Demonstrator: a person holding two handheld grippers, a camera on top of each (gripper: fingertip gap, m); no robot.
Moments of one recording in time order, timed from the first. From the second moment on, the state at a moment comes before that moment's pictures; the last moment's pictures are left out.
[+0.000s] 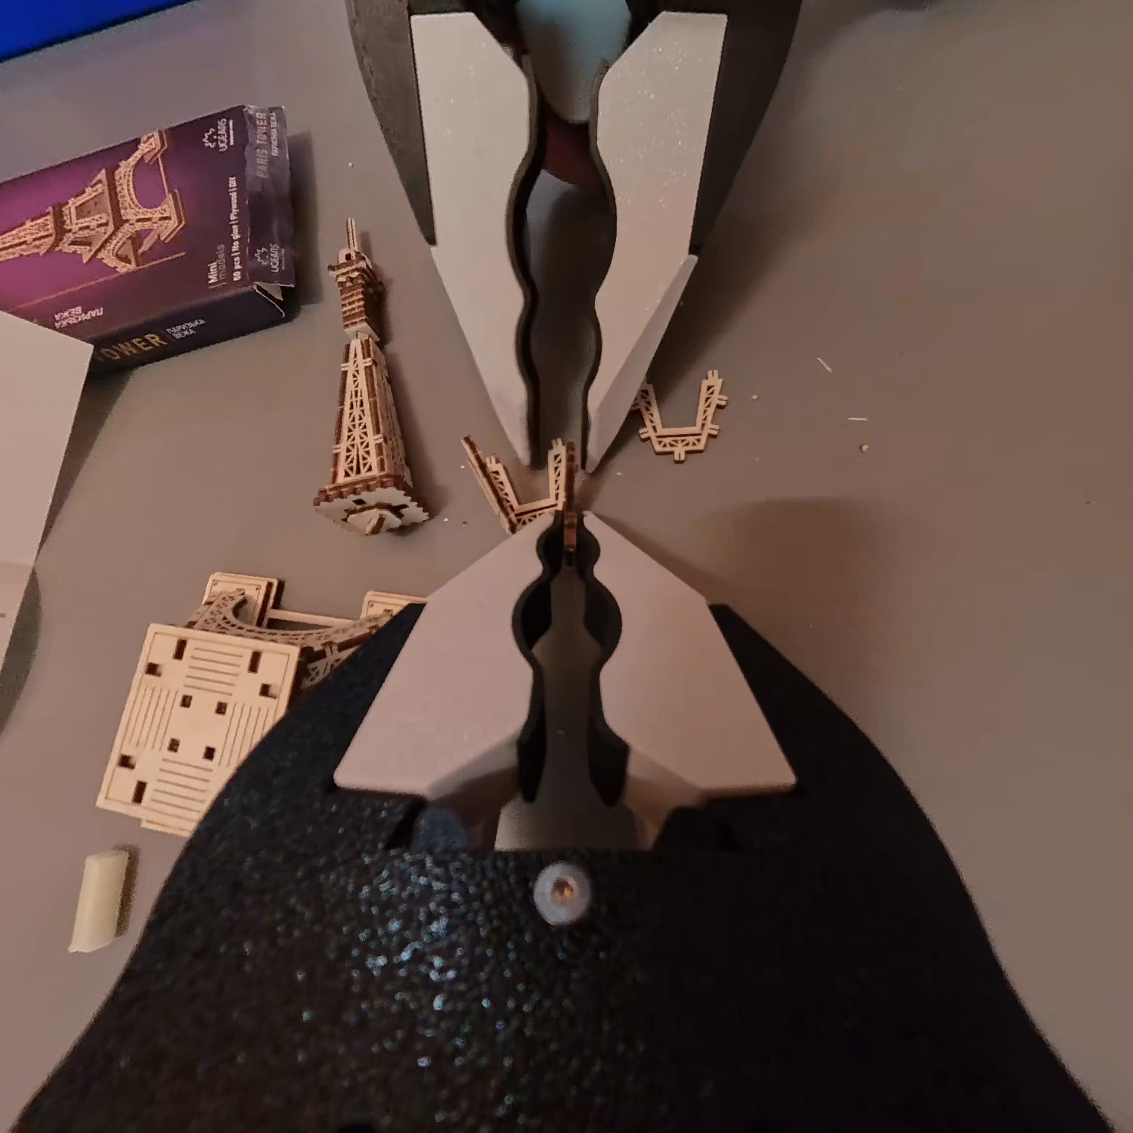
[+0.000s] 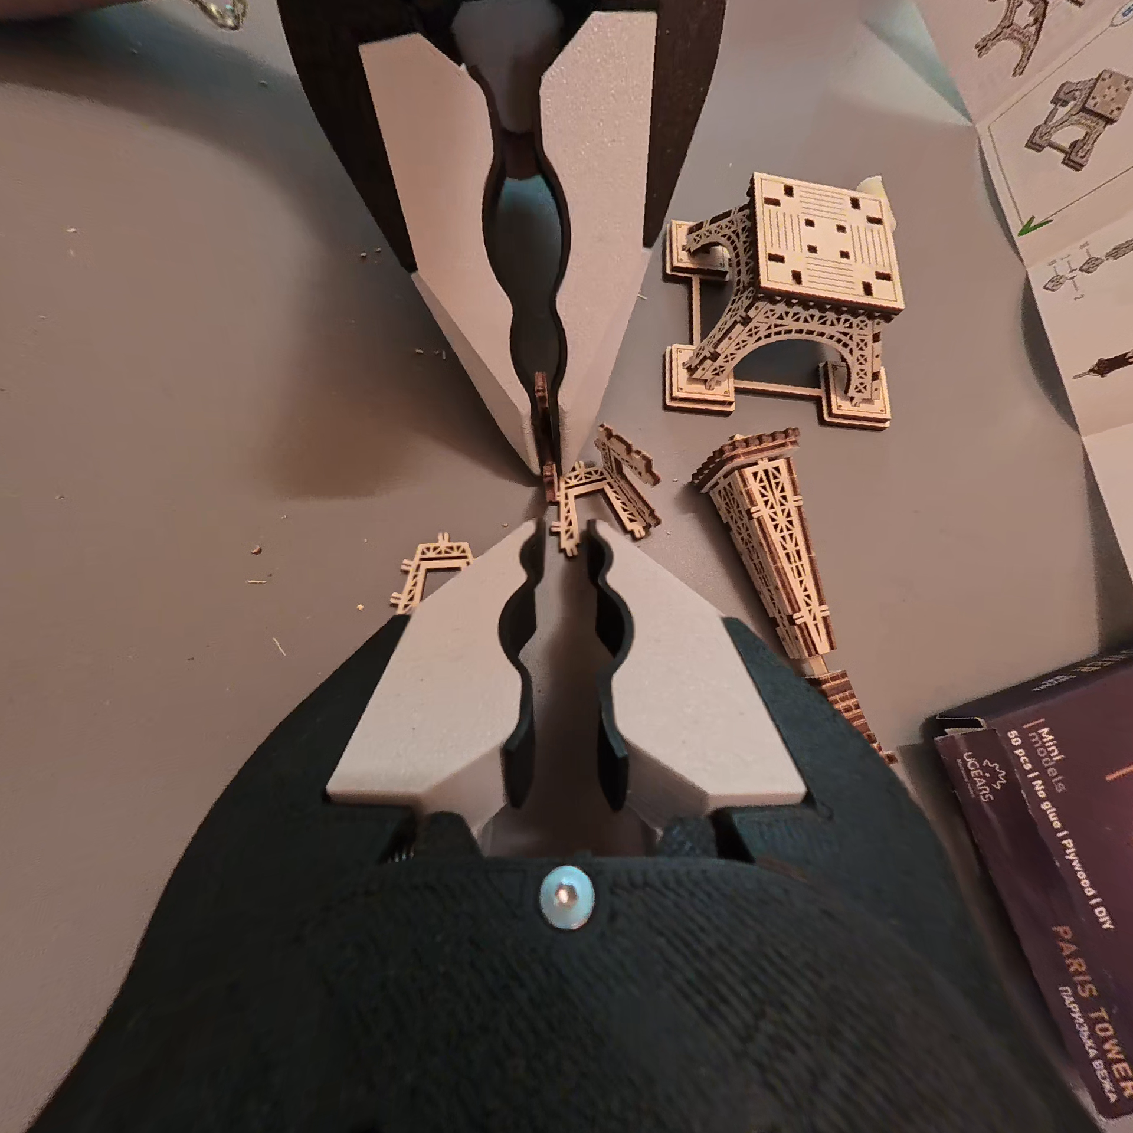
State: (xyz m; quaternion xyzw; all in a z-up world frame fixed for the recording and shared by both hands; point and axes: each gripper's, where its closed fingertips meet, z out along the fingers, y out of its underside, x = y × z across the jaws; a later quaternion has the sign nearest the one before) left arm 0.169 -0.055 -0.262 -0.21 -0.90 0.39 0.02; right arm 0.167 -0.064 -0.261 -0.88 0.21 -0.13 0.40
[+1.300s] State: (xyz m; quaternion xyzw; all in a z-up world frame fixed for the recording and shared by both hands) left arm 0.166 -0.066 -0.242 -0.18 -0.89 0.42 0.04; right arm 0.165 -0.067 -0.253 -0.87 0.20 -0.17 0.41
